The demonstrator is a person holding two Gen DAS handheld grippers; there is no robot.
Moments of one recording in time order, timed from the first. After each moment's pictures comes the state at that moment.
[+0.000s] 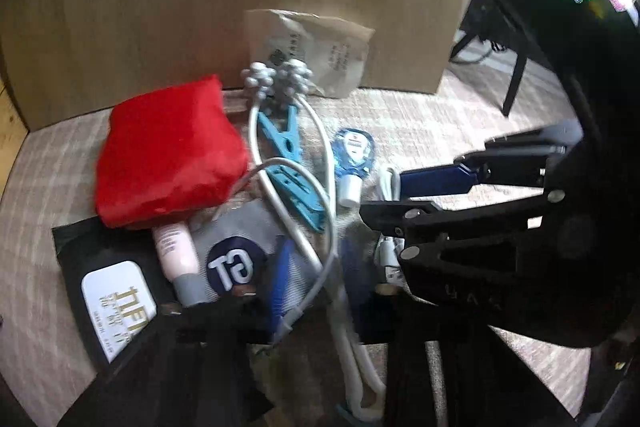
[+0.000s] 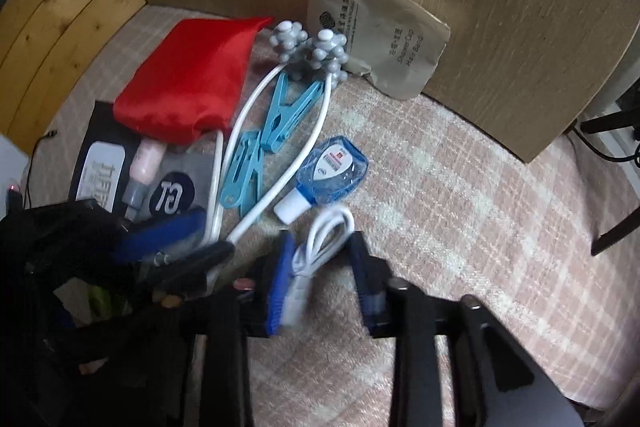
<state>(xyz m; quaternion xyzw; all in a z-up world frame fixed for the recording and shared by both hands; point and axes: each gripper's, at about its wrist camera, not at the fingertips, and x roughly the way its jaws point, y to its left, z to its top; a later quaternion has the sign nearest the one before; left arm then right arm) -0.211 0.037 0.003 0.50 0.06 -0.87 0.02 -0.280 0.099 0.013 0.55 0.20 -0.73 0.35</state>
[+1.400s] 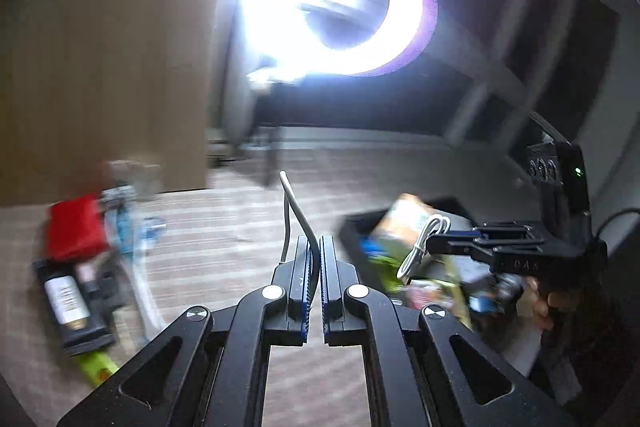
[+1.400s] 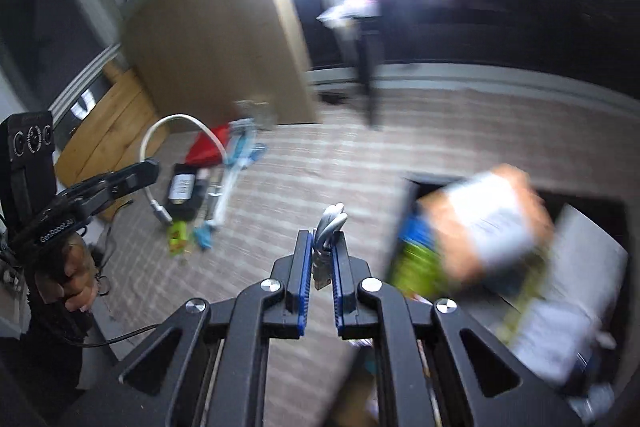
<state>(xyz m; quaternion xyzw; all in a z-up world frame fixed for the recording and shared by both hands) -0.103 0.190 0.173 0.35 0.09 -0.91 -0.20 -0.144 0.442 0.174 0.45 -0.03 -0.85 0.28</state>
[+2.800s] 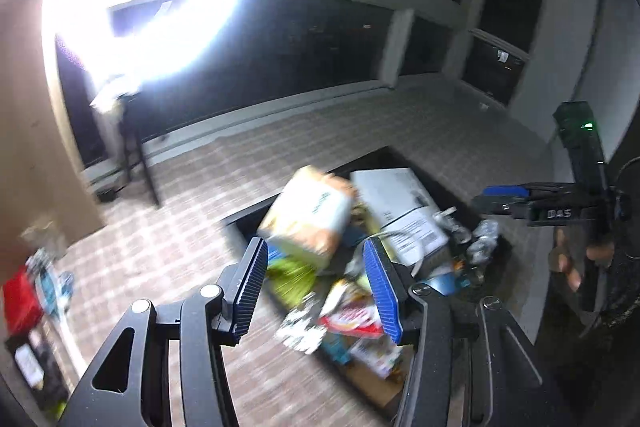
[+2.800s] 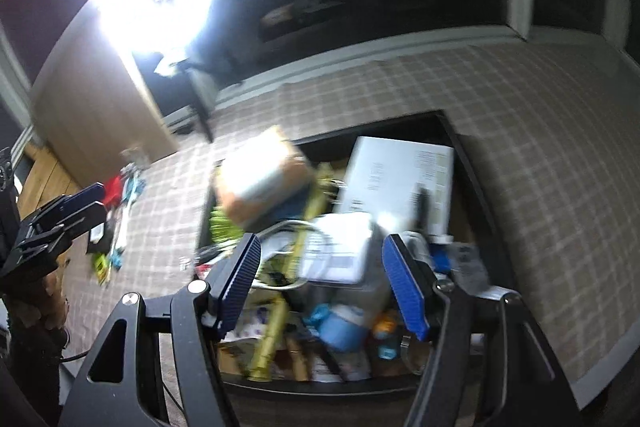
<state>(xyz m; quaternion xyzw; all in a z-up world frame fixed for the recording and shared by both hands) -0.105 0.322 0.164 0.37 -0.02 -0.89 -0.24 -0.113 0.592 0.163 0.44 -0.09 -0.88 0.12</state>
